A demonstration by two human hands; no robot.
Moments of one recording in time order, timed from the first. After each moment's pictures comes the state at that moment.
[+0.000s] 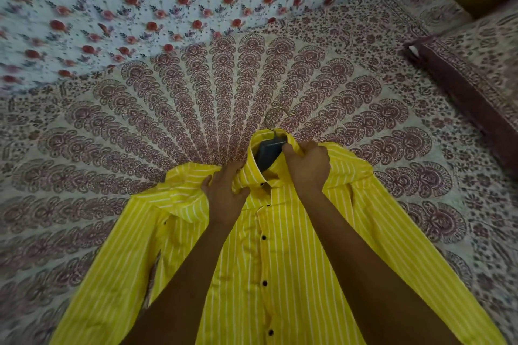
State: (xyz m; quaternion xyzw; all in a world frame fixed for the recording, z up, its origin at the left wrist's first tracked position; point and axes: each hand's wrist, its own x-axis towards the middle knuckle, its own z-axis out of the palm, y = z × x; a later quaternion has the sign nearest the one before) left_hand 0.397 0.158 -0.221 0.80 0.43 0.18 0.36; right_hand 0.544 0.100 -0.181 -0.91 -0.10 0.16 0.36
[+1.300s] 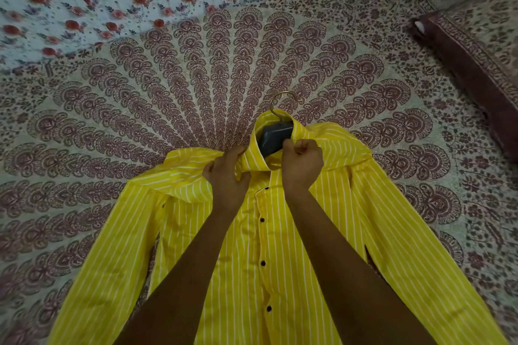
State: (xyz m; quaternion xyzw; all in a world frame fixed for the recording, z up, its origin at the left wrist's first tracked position) left_hand 0.401 0.150 -0.227 0.81 0.43 0.19 0.36; right_hand 0.513 0.097 -0.194 -0.85 0.04 0.13 0.51
